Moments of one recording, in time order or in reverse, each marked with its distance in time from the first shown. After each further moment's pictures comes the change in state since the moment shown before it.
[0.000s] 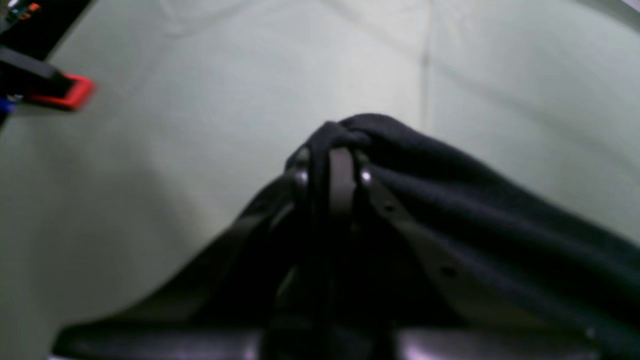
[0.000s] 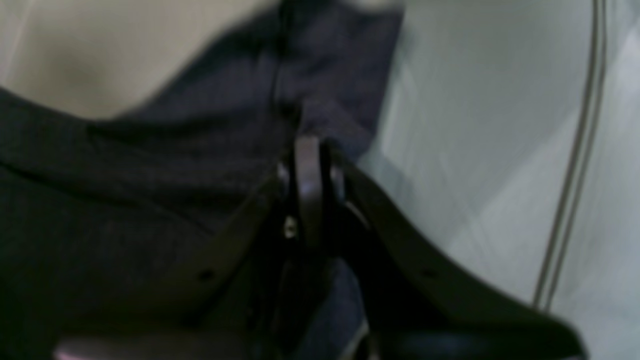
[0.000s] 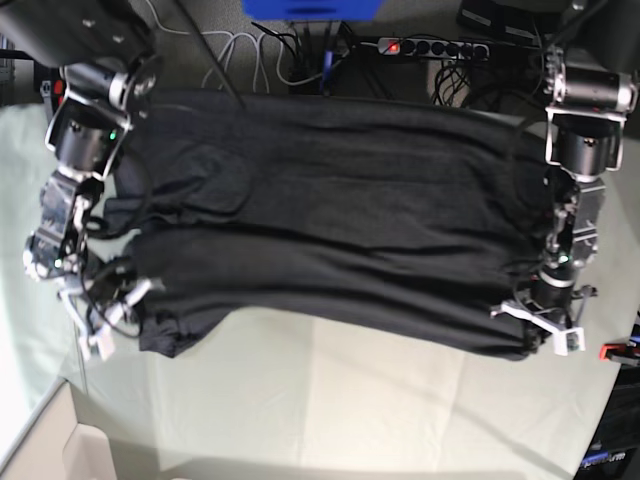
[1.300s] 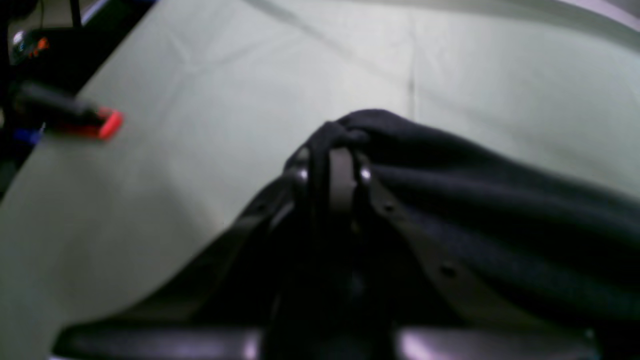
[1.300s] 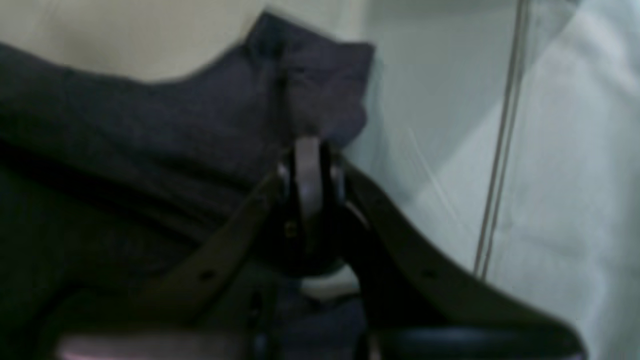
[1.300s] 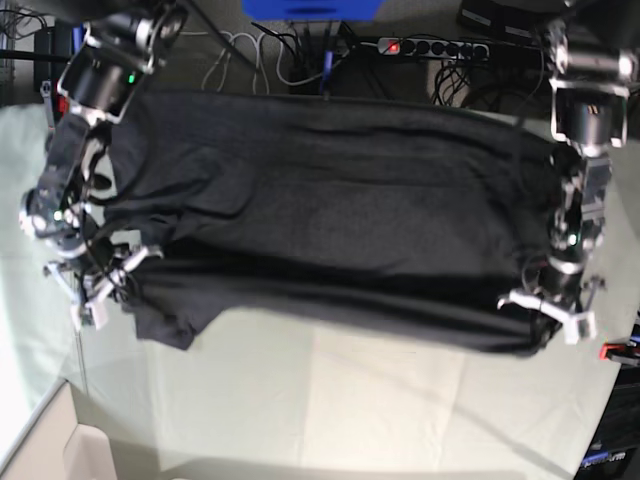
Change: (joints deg) left arm 8.7 -0.4 -5.2 12.1 0.0 -0.2 0.0; right arm -13.1 -4.7 0.5 21.4 -0.2 0.0 -0.7
